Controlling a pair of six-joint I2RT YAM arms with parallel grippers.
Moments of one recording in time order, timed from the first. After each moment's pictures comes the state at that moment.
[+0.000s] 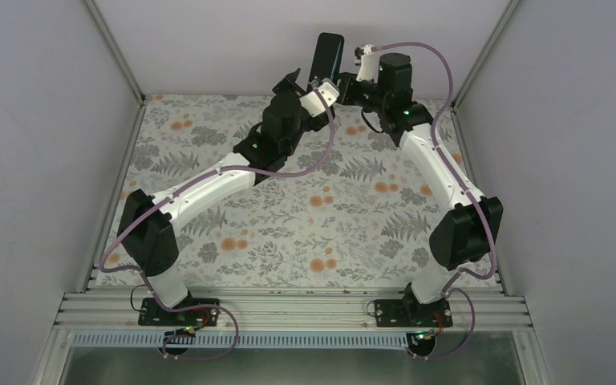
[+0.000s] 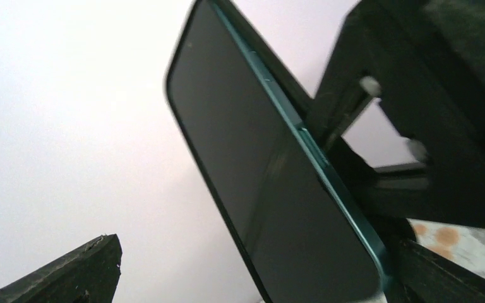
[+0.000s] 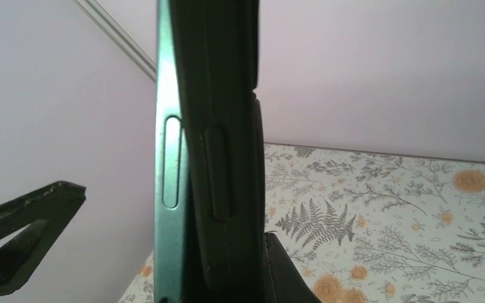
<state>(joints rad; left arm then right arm) -0.77 1.71 1.53 0.14 -0.40 0.56 0.34 1.70 1.68 -0.25 -0.49 0.45</state>
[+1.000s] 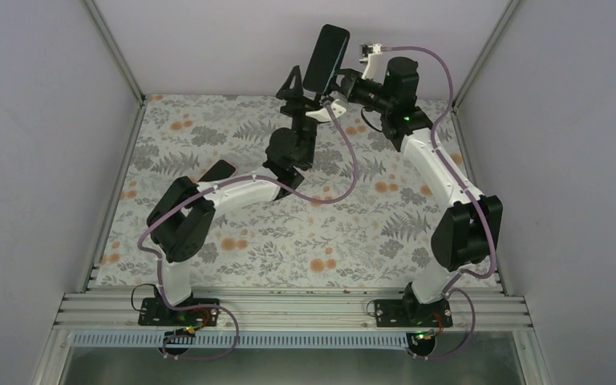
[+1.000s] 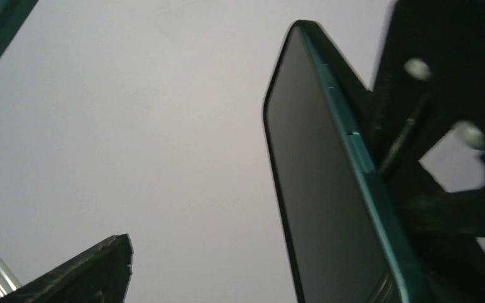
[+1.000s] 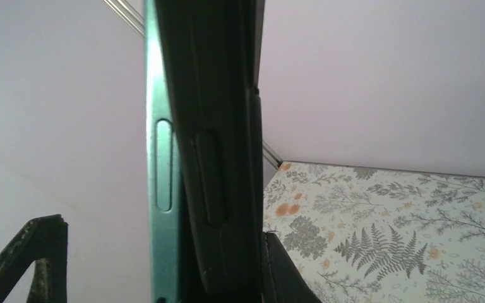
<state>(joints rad) -0.83 1.89 1.39 1.08 -0.65 1.16 0.31 1.68 1.58 0.03 -0.64 0.65</state>
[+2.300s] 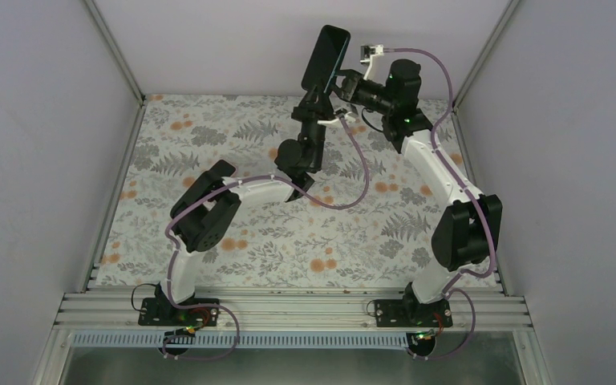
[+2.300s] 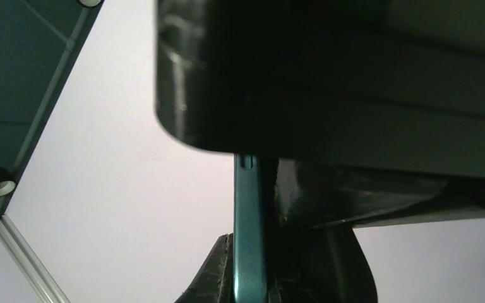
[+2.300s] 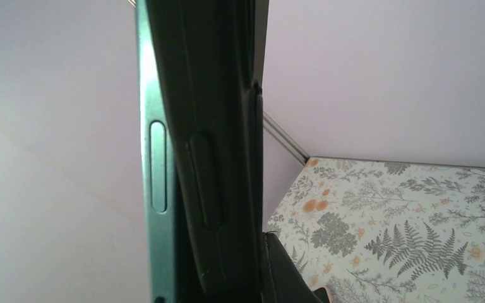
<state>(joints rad) -0.84 2.07 1.46 1.33 -0.60 1.42 0.29 1.68 1.54 0.14 -0.72 0.75</state>
